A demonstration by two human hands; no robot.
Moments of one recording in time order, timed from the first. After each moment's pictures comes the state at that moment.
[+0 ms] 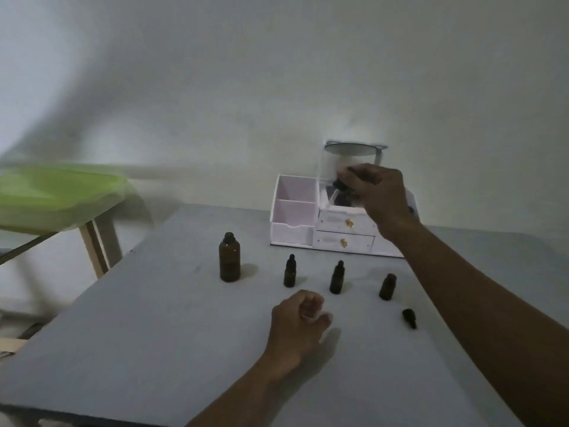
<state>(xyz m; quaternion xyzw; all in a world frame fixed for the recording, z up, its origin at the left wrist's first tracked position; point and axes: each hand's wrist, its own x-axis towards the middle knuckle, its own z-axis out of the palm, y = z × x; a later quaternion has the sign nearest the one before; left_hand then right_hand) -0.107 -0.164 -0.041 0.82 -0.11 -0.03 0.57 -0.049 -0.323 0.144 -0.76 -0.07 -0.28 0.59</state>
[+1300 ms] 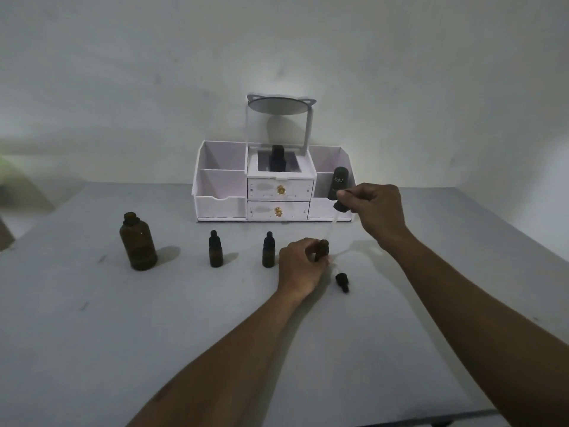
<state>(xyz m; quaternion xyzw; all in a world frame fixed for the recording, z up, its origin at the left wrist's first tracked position) -0.052 -0.320 -0.047 0.83 -0.18 0.05 0.53 -0.073 -0.463 0.052 -0.82 0.06 -0.32 0.47</state>
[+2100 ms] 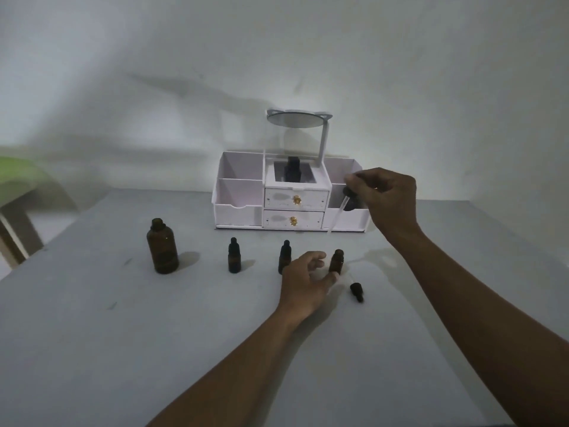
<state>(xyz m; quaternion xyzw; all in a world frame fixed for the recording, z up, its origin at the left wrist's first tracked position) -0.065 -0.285 -0.045 0.81 -0.17 -0.03 0.56 -0.080 -0.427 0.092 -0.79 -0.02 -0.39 0.46</state>
